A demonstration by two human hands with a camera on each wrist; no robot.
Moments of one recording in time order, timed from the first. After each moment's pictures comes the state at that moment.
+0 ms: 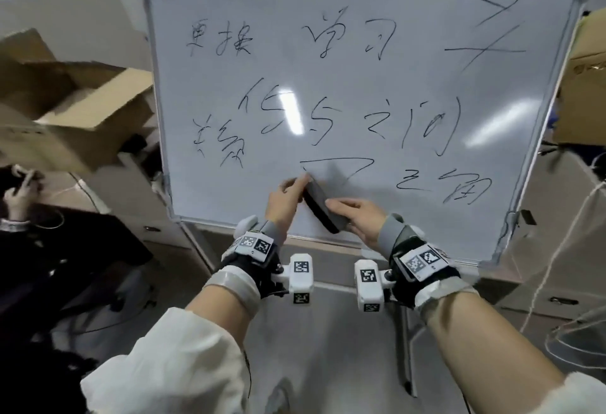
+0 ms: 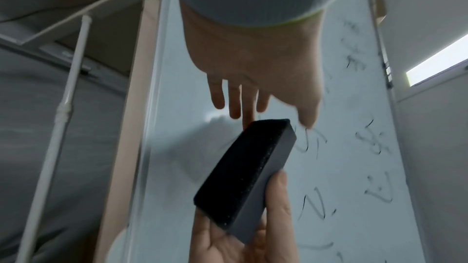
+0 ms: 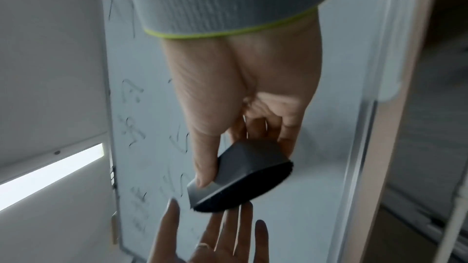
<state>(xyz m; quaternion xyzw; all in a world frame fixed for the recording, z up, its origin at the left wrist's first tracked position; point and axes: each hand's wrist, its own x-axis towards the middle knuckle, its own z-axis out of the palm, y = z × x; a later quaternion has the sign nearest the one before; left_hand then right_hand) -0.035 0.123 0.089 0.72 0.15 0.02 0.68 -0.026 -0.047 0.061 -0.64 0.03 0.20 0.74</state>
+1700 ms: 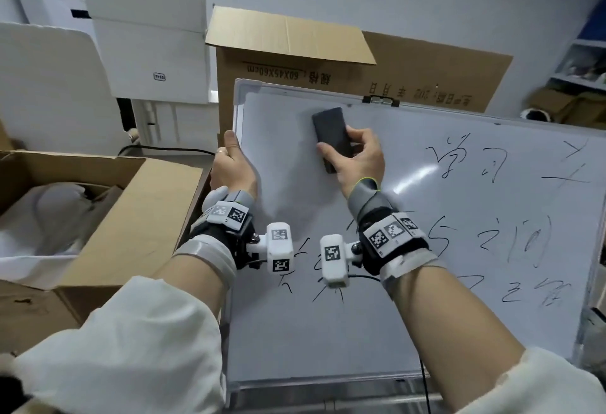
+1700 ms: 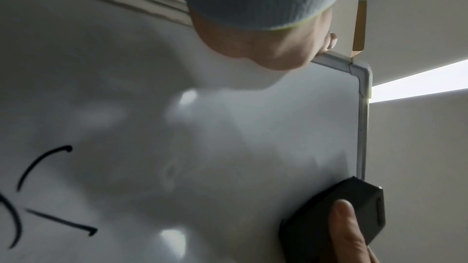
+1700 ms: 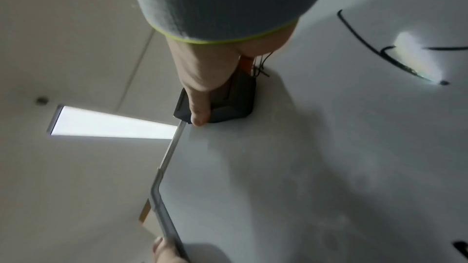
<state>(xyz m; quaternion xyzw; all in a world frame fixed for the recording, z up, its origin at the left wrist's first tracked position) 0.260 0.470 0.233 0.77 0.18 0.20 0.58 0.230 0.279 0.246 -0.78 0.04 -0.40 0.47</state>
